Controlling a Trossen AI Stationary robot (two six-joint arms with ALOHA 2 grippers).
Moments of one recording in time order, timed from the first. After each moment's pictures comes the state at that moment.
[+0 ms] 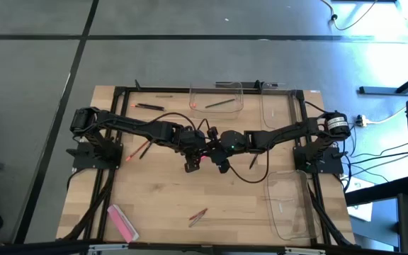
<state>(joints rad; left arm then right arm) -0.04 1.67 1.28 -0.65 -0.08 -0.28 0.04 1.71 0.96 0.22 0.05 -0.69</state>
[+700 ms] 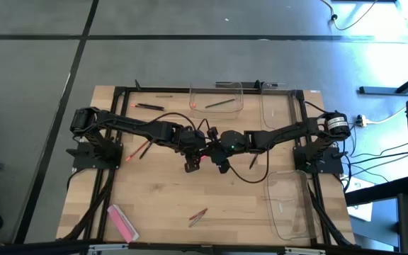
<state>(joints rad) -0.04 1.67 1.28 -0.65 -0.08 -0.28 0.04 1.71 0.96 0.22 0.05 -0.69</state>
